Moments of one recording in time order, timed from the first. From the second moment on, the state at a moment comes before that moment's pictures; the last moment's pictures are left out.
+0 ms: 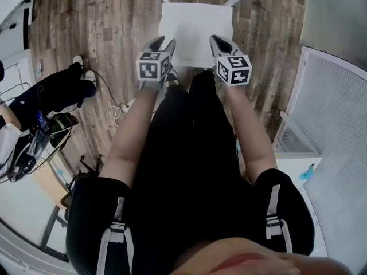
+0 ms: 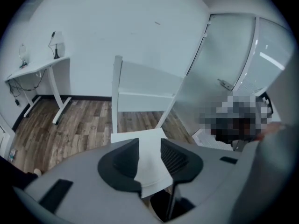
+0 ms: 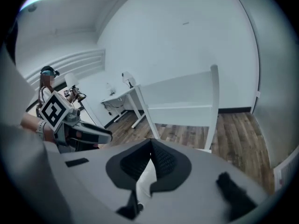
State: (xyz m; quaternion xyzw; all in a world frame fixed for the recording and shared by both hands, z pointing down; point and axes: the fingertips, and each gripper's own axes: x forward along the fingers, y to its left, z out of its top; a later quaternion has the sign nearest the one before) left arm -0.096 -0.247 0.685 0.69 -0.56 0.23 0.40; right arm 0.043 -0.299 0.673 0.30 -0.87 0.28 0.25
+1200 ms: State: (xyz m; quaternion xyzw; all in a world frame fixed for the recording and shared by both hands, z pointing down) left arm -0.034 -0.217 0.248 0.87 -0.50 0.01 0.02; right arm 0.020 -0.231 0.245 0.25 -0.97 0.00 0.02
